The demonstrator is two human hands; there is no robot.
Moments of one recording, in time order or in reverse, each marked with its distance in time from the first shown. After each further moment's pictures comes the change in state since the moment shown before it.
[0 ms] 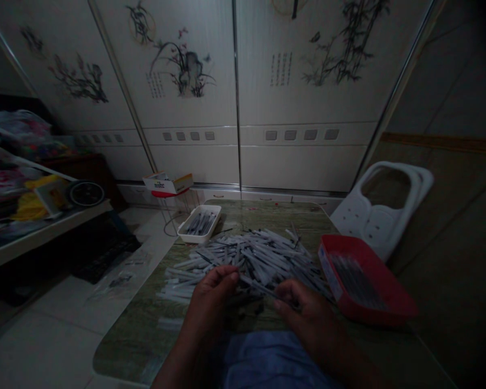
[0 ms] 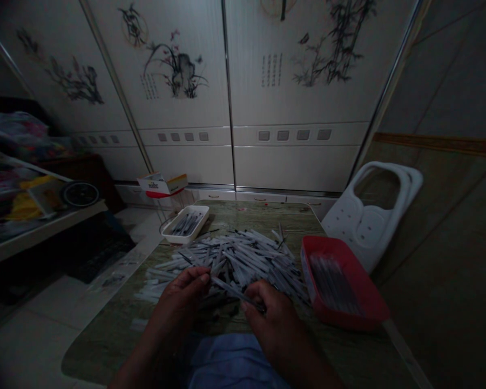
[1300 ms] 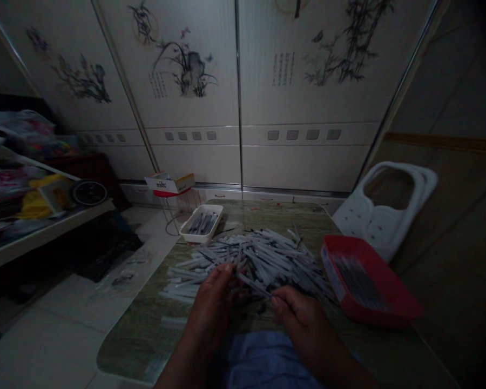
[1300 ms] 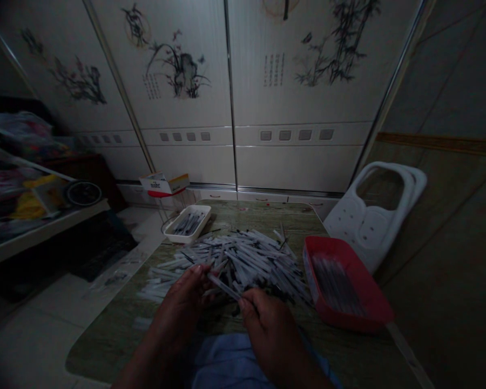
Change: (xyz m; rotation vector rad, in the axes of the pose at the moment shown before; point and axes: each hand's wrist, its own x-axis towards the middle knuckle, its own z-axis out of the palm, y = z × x) left_hand -0.007 0.008 0.007 -0.070 -0.010 -0.060; right_hand -0.004 -0.001 0.019 0.024 -0.045 -0.080
